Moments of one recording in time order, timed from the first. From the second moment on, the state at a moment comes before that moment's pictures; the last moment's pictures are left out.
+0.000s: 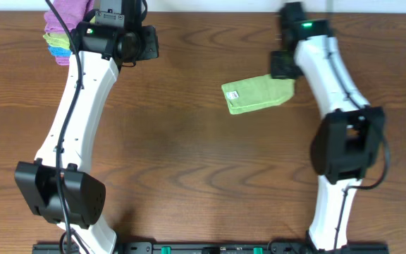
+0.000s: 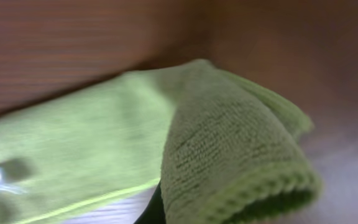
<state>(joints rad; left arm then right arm) -0.18 1.85 1.87 -0.96 0.08 -0.27 0.22 2.22 1.99 -1.11 0.21 0.19</state>
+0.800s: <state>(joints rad) -0.10 1.74 1.87 -0.99 0.10 -0.27 0.41 2.35 2.00 -1.13 0.27 0.01</state>
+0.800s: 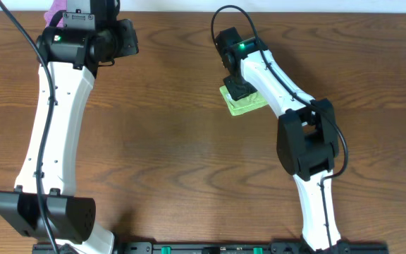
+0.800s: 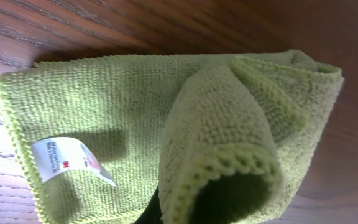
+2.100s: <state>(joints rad) -0.09 1.96 1.66 -0.75 0.45 -0.31 0.15 2.14 1.94 -1.03 -0.05 0.05</state>
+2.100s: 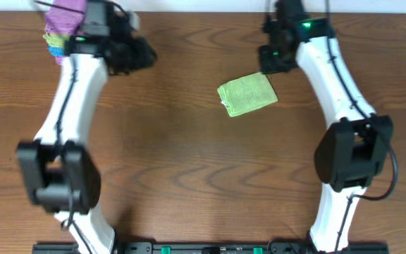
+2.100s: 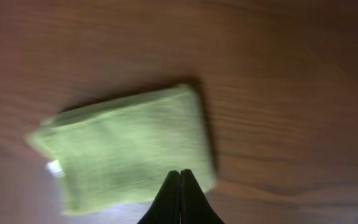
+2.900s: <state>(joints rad) -0.33 2.23 1.64 -0.47 0.69 -0.48 0.14 2.22 1.67 -0.68 0.01 0.20</state>
